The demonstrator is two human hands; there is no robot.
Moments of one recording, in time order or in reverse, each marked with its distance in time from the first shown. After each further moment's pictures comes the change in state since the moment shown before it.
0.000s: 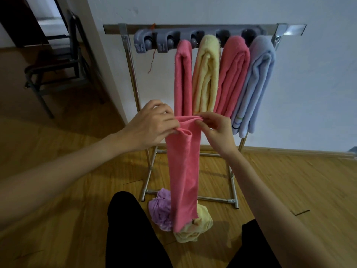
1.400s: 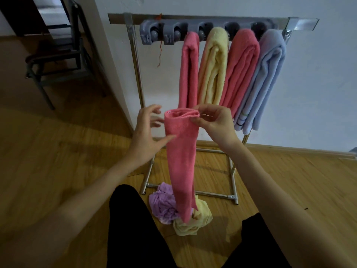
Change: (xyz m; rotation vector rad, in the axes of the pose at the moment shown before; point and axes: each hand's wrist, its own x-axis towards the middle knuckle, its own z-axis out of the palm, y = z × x) left_hand -0.045 0.028 0.044 -0.746 0.347 -0.728; right_hand 0.004 -0.024 0.013 0.260 -0.116 0.123
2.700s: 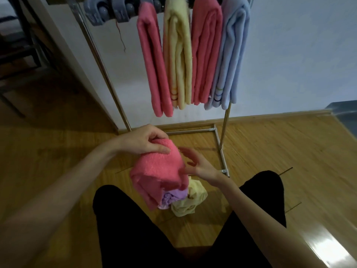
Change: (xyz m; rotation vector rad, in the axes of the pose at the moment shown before) left_hand 0.025 0.025 0.025 -0.090 -1.062 -0.197; right_hand -0.120 0.126 -0.019 -0.067 -0.276 0.548
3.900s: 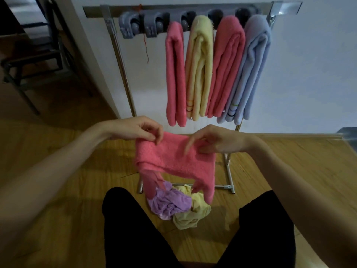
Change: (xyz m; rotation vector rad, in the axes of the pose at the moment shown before) left_hand -0.036 -0.007 -0.062 0.035 -0.026 -0.152; right_hand 0.007 -0.155 -0.053 -0.556 -0.497 -0.368
